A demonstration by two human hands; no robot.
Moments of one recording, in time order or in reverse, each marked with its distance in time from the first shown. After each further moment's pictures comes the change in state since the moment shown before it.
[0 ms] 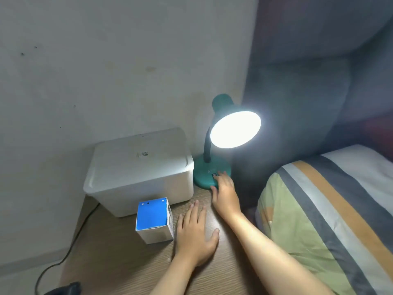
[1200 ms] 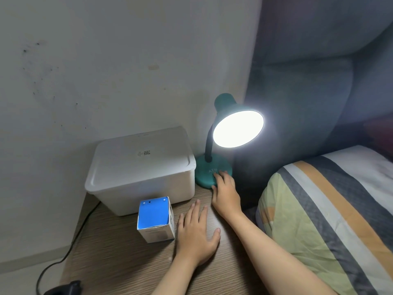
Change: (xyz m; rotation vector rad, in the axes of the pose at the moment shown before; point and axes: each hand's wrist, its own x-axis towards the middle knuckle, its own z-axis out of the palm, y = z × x) left_hand 0.001 -0.003 0.009 -0.125 0.056 0.036; right_hand 0.001 0.000 0.001 -0.168 -0.044 -0.013
